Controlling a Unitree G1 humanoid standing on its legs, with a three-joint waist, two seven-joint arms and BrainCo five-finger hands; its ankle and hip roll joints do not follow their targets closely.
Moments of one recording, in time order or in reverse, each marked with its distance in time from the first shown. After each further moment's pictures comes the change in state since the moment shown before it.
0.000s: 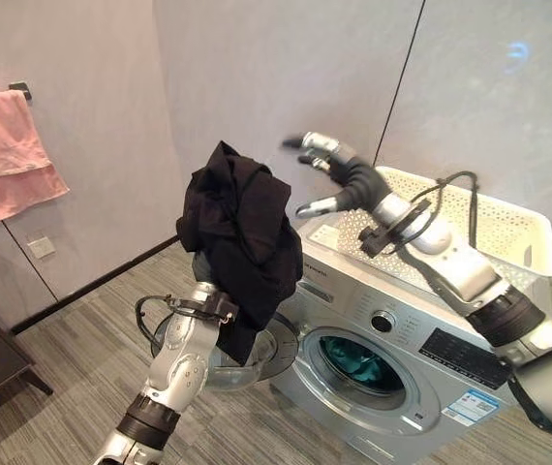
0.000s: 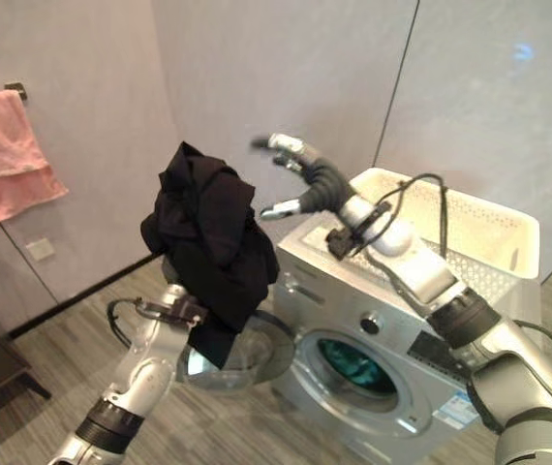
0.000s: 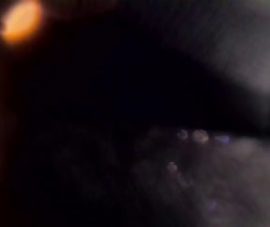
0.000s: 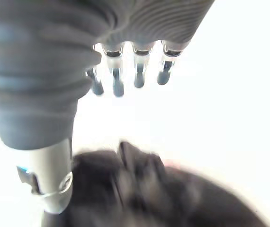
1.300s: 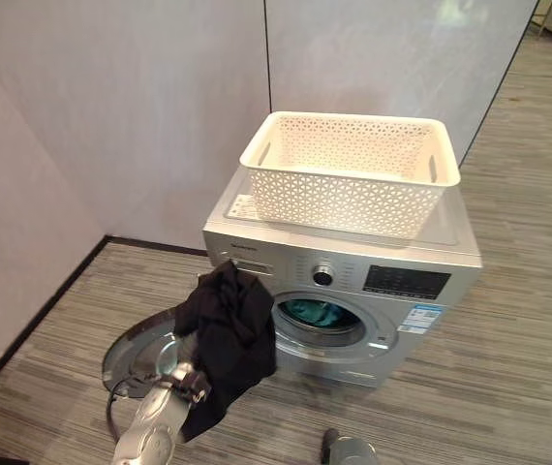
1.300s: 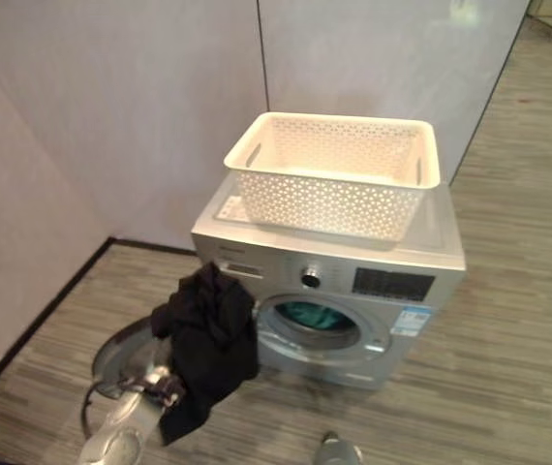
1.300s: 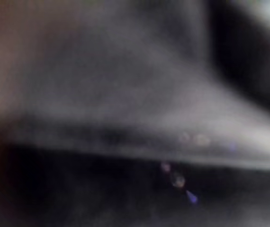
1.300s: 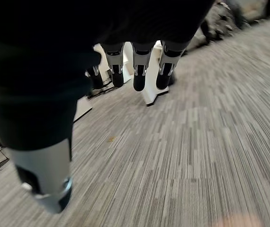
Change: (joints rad) left arm 0.276 0.042 0.044 0.177 -0.002 0.149 -0.164; right arm 0.980 0.051 -0.902 0.844 -0.506 0.088 -0.449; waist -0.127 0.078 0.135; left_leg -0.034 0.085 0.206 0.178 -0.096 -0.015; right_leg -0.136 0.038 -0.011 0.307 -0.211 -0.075
